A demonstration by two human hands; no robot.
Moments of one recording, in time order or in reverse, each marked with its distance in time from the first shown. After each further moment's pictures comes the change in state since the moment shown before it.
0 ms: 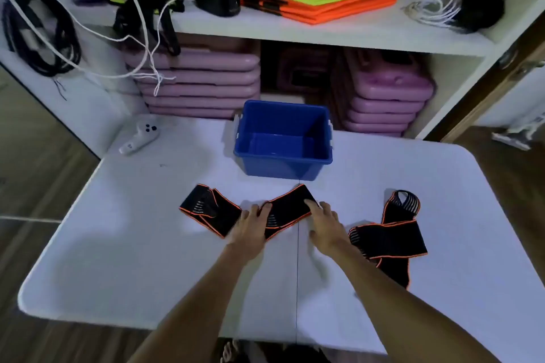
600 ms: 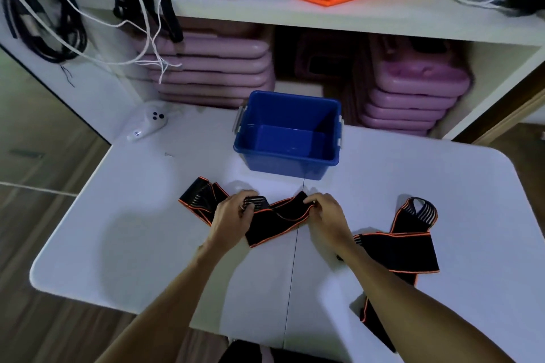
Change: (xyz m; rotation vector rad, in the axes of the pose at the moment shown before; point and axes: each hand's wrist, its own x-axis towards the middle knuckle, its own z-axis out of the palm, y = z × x) left_hand 0.003 -0.010 -0.025 -0.497 0.456 -0.070; right_hand 0.036 0.021 -0.008 0.564 0.143 -0.151
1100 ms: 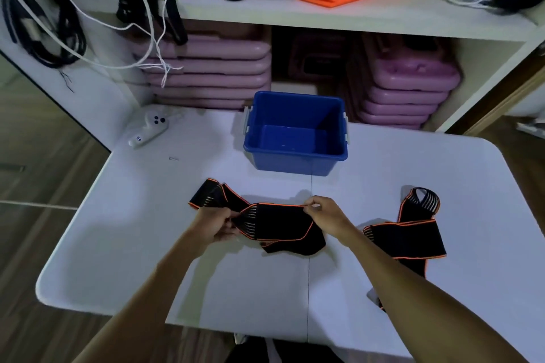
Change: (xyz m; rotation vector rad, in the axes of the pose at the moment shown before) left_hand 0.000 -0.024 -0.069 -0.591 -0.289 -0.810; right_hand 0.005 -0.031 0.023 0.100 -0.163 0.308
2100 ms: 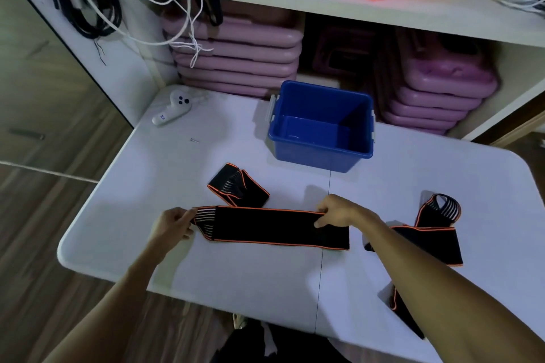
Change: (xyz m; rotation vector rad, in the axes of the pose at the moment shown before) left_hand 0.008 -0.076 -0.106 0.227 0.341 0.124; right_hand 0.013 -0.020 -0.002 -0.683 -0.407 0.030
